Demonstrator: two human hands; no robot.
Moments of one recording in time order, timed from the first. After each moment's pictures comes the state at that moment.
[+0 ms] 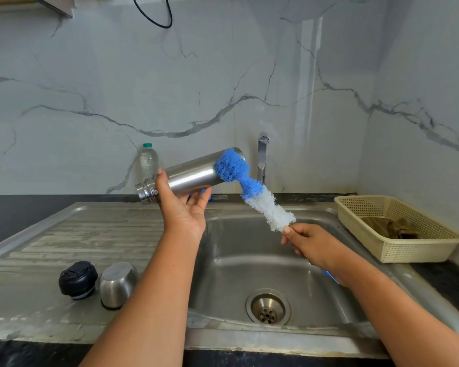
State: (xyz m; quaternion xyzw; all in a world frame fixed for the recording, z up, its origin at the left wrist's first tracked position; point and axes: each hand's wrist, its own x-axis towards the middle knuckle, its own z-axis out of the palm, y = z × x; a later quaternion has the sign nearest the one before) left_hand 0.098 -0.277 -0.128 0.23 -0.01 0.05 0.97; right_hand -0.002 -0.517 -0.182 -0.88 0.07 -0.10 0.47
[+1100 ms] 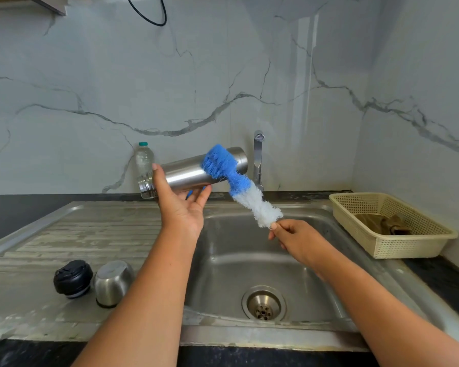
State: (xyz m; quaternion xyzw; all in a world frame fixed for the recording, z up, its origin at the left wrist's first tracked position) left_hand 0.092 -0.282 -0.124 0.24 -0.02 0.04 0.97; right_hand -0.005 -0.498 -0.175 -0.89 0.08 -0.10 0.45
